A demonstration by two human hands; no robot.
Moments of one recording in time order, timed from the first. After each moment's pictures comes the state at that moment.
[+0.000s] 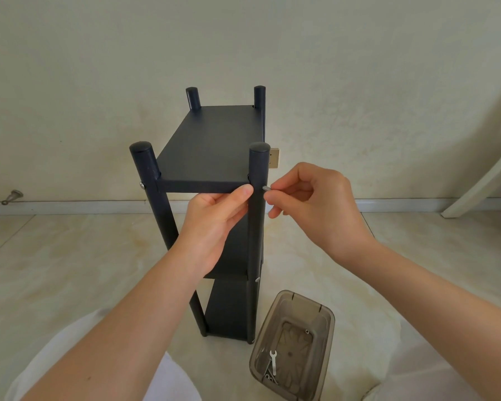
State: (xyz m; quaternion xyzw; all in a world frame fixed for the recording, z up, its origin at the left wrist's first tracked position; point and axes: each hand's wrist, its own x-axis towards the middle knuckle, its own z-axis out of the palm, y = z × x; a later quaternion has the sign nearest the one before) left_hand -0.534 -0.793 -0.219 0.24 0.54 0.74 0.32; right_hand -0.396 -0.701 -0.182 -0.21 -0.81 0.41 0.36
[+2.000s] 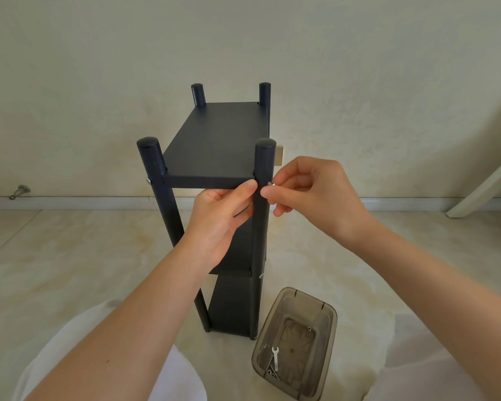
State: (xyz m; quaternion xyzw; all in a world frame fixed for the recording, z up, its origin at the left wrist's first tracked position) left_hand -0.537 -0.794 -0.223 0.26 0.50 0.75 0.35; right_hand -0.400 -0.693 -0.174 -0.20 -0.81 0.47 0.29
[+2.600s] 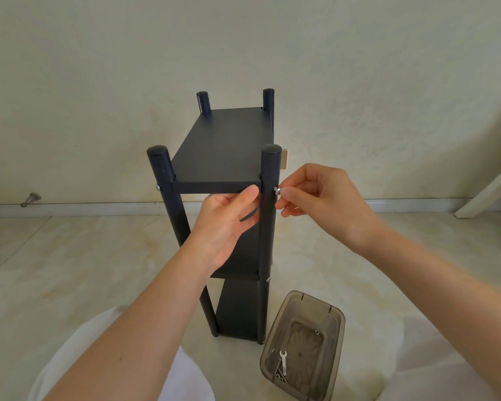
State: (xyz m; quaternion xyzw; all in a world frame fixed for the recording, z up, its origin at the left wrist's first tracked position) left_hand -0.541 -0.797 -0.220 0.30 0.50 0.73 0.37; right_hand -0.397 -0.690 -0.176 -0.21 -0.79 0.51 0.28
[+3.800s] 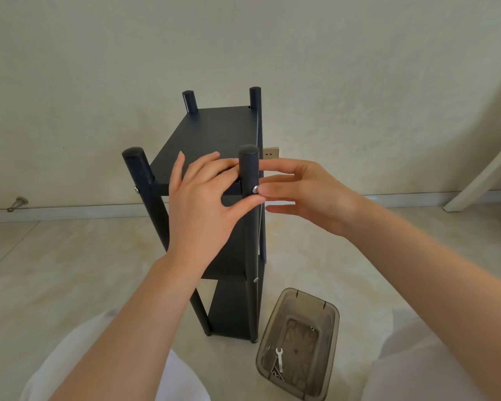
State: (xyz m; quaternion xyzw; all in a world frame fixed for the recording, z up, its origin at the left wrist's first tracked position) left_hand -0.544 -0.808 -0.202 0.52 0.75 0.31 -0.26; right_hand -0.414 -0.667 -0.176 -0.17 -0.73 0.65 0.15
